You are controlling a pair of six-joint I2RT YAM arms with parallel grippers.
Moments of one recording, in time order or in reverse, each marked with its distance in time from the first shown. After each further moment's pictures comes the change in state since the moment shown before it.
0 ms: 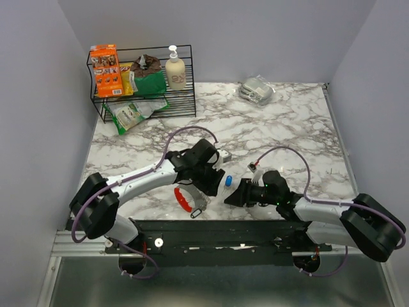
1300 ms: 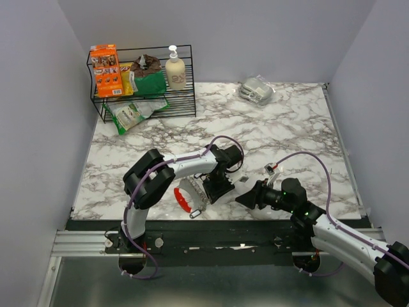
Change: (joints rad) left arm -0.098 0.518 0.413 -0.420 -0.033 0.380; right arm -0.094 -0.568 -0.116 -0.286 0.036 -0.088
